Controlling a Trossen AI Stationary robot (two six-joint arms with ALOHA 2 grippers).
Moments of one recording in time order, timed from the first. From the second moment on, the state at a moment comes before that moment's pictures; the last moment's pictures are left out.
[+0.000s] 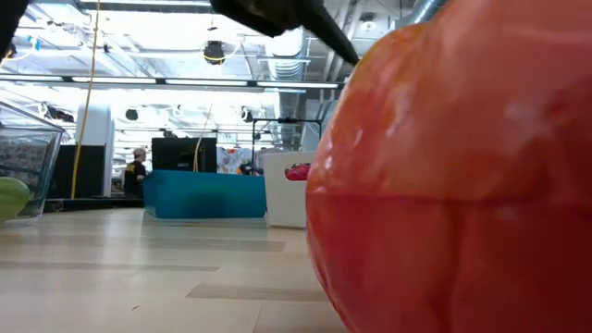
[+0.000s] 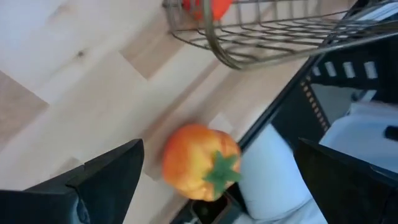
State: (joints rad) left arm -0.42 2.25 2.12 -0.91 0.03 -1.31; right arm -0.05 0.01 0.00 0.03 0.05 0.11
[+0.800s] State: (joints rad) left arm -0.43 2.25 2.12 -0.90 0.01 -1.34; right arm -0.05 0.01 0.00 0.03 0.05 0.11
